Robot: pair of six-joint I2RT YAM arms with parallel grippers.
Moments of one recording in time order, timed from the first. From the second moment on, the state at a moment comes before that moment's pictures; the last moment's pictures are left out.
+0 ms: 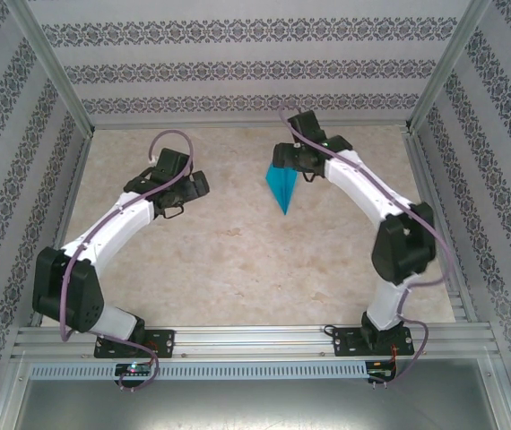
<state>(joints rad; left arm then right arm) -0.31 1.45 1.15 -0.61 -0.21 -0.64 0.41 1.78 1.59 -0.69 0.13 0.46</state>
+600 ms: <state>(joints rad) -0.10 1.09 0.51 -0.05 -0.59 -0.28 0.11 1.25 0.63 -0.09 0.52 0.26</state>
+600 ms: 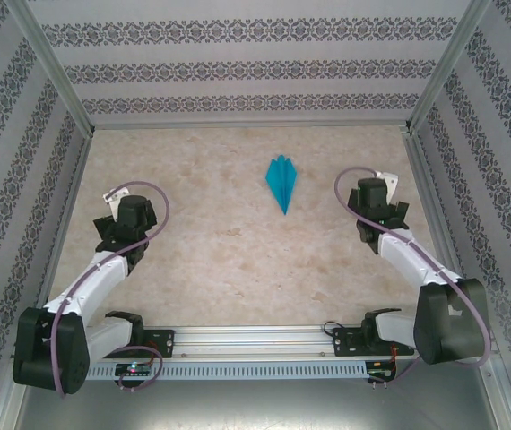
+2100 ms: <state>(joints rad) 0.02 1.56 0.40 0.72 -0.02 -0.02 0.03 1.50 0.40 0.74 0.08 0.03</state>
